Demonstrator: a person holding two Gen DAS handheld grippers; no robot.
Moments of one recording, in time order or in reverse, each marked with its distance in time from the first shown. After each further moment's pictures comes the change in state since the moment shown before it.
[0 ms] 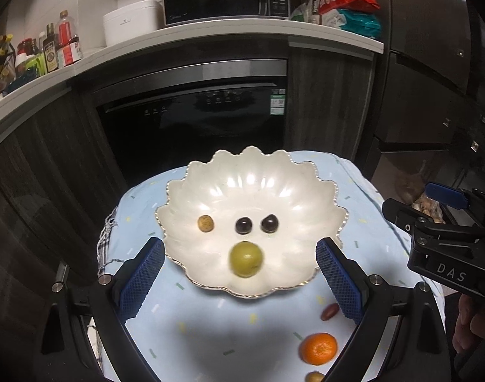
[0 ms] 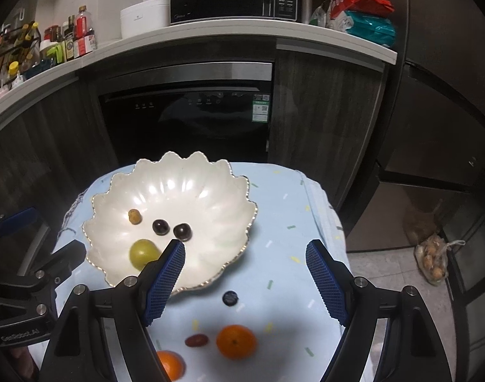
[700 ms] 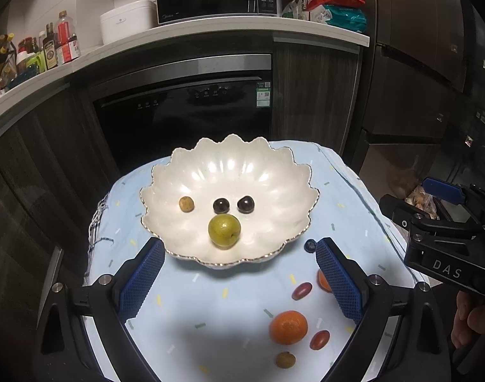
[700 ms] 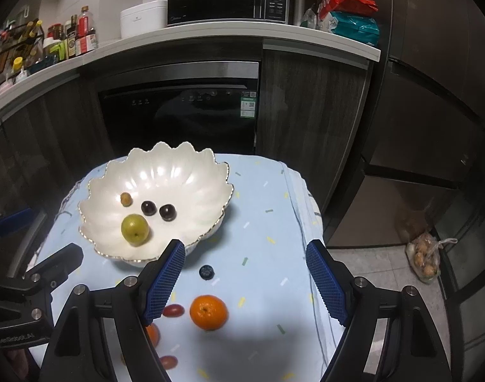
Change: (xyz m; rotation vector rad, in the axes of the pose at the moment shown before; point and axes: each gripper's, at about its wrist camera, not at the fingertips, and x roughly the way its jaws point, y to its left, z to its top) left arm -0.022 -0.033 -0.026 -0.010 0.015 -0.004; right arm -0.025 -0.025 -0.029 -0.027 -0.007 -0.007
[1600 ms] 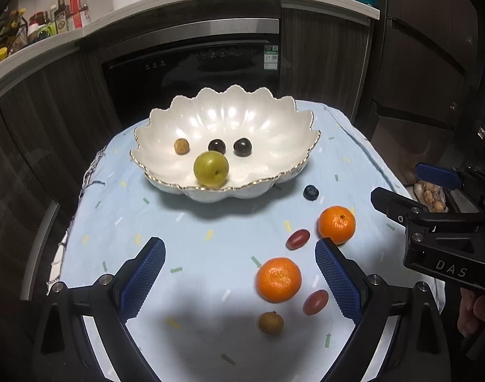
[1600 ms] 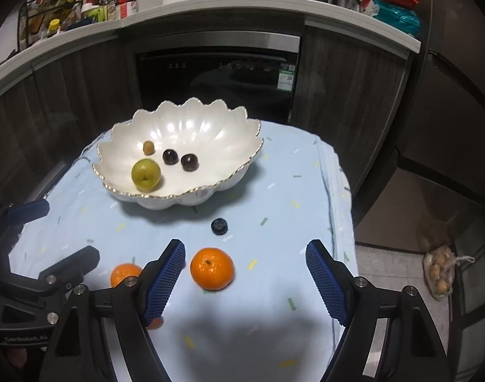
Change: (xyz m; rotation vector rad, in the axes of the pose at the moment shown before) left arm 0.020 -0.025 -0.067 -0.053 0.092 0.056; right arm 0.025 0.000 -0.051 -0.144 0.068 0.137
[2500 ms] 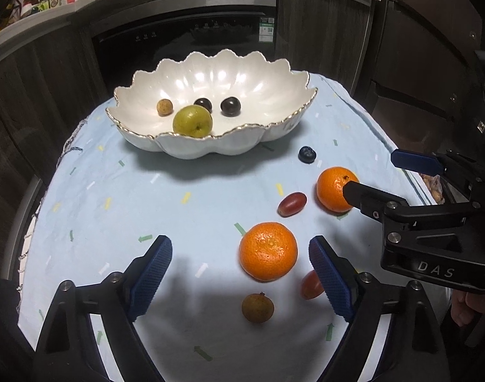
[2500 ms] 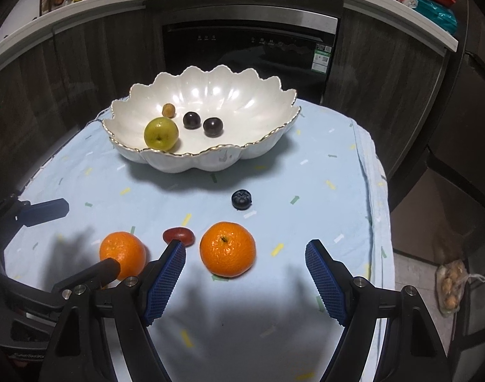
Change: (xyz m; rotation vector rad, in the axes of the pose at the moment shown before) left arm 0.037 -0.012 -0.029 -0.018 0.084 -0.041; right arm 0.041 0.012 -0.020 -0.093 0.055 0.090
